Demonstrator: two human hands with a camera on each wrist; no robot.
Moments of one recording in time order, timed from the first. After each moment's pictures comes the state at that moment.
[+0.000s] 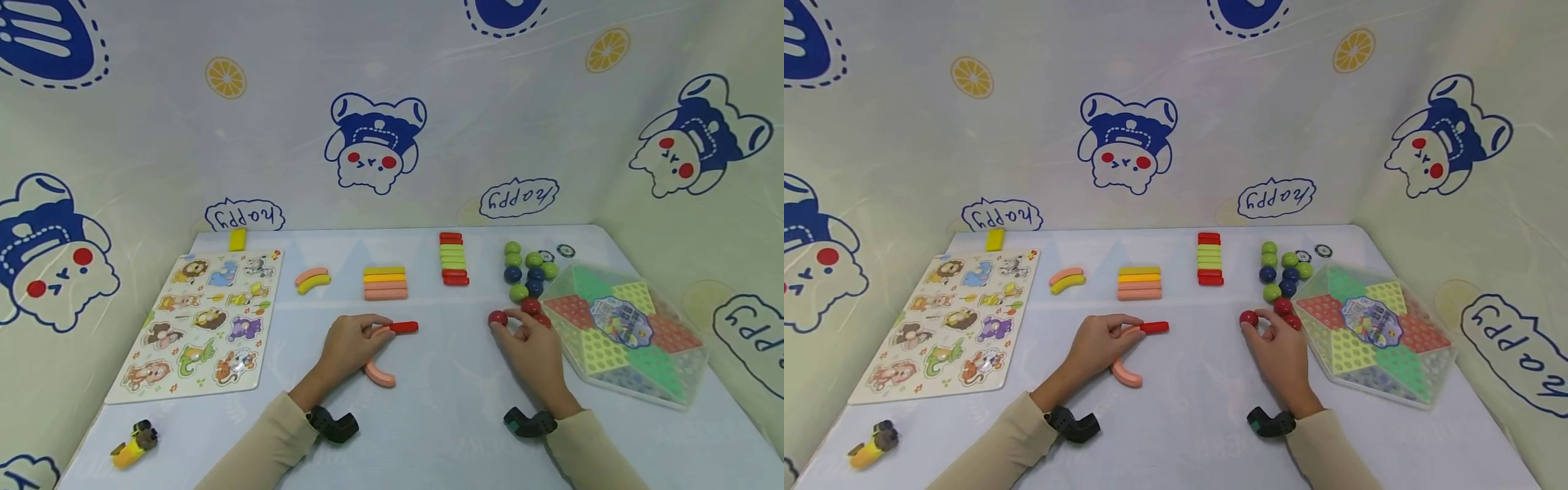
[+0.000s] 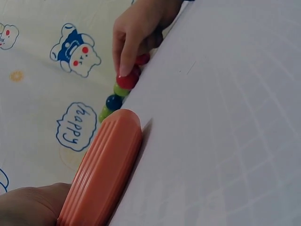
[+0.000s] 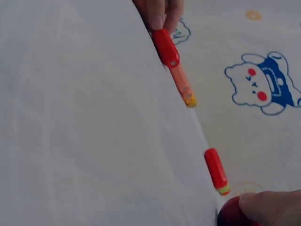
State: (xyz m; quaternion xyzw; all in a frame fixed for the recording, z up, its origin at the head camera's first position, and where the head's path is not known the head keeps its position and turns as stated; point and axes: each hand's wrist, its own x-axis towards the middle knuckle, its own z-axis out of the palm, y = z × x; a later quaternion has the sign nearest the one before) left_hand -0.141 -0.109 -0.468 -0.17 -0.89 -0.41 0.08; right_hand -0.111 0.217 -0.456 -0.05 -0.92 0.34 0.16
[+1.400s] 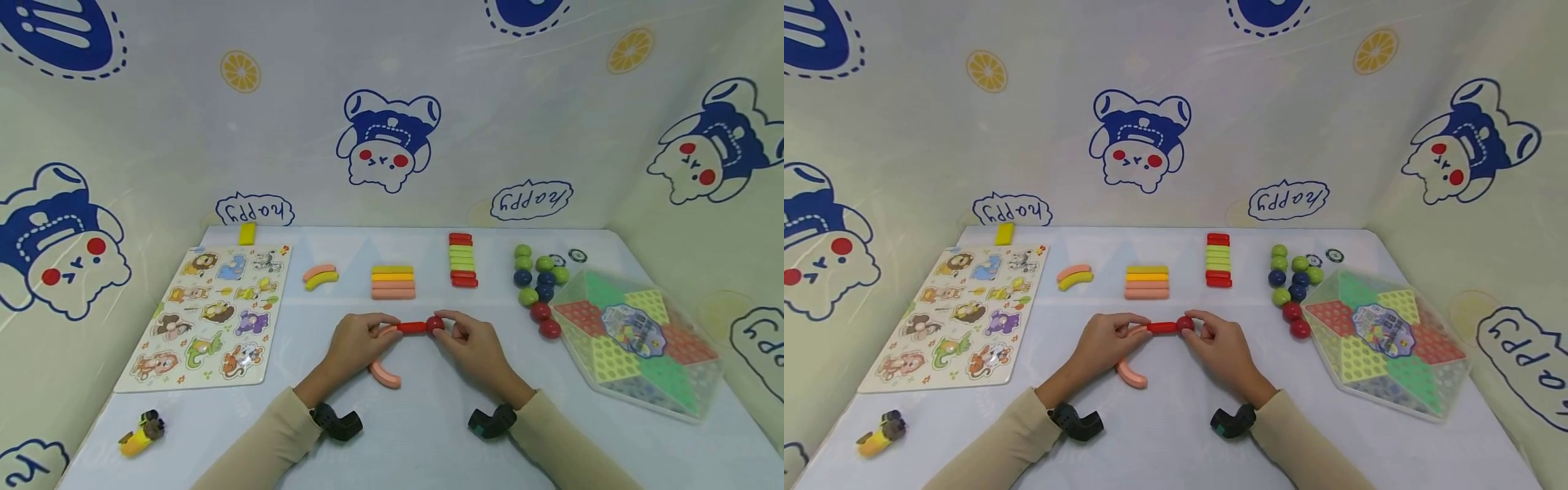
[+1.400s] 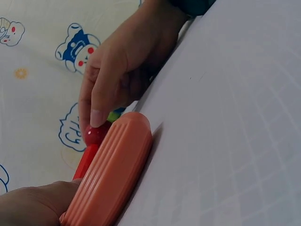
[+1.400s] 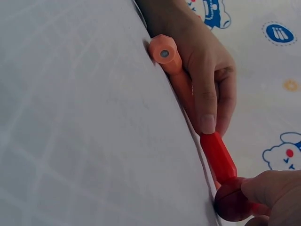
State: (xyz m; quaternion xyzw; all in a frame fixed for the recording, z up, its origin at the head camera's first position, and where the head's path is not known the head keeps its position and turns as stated) left_hand -0.144 -0.110 -0.470 -0.20 -0.88 -0.42 0.10; right_hand -0.133 0.134 -0.462 0.13 -0.90 0.42 0.05
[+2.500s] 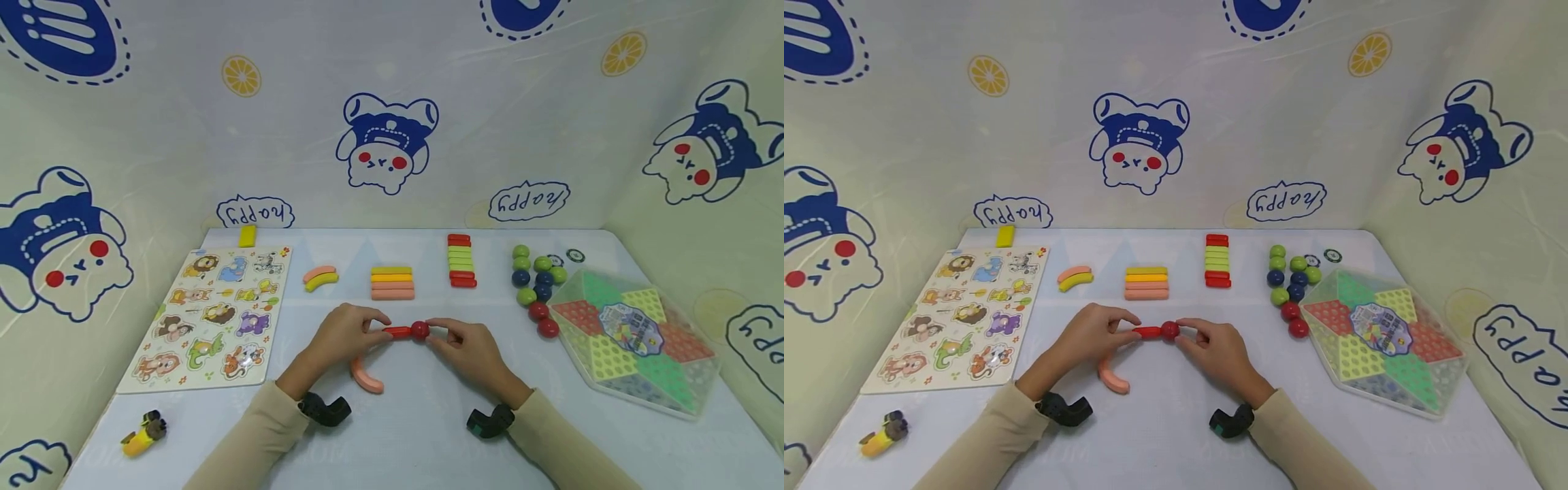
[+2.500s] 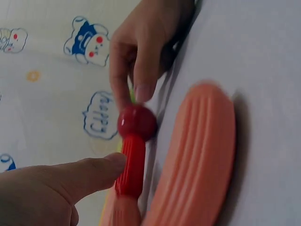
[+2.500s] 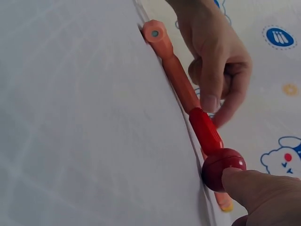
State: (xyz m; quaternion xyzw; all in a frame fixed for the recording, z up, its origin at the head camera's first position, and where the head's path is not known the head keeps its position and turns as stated) left_hand -0.147 -0.128 -0.431 -0.23 -0.93 -0.30 0.01; right_hand -0.131 0.134 -0.466 0.18 -0.92 0.35 0.06
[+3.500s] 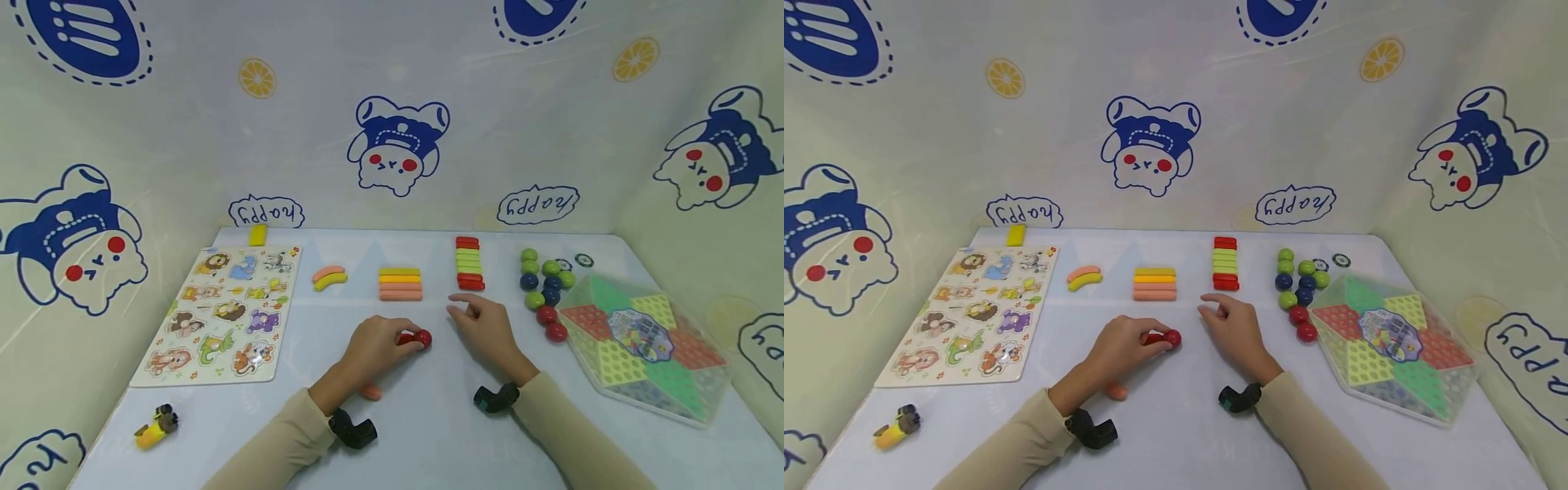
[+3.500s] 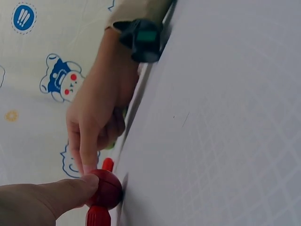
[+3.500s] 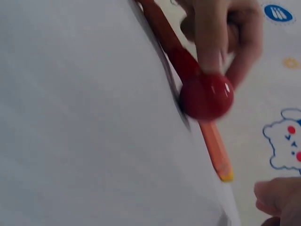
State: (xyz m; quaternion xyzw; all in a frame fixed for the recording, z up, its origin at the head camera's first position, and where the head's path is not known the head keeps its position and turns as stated) left_hand -0.126 -0.092 -0.437 -0.25 -0.93 -0.28 0.08; right_hand -0.168 0.143 -0.458 0.09 -0.92 0.39 0.07
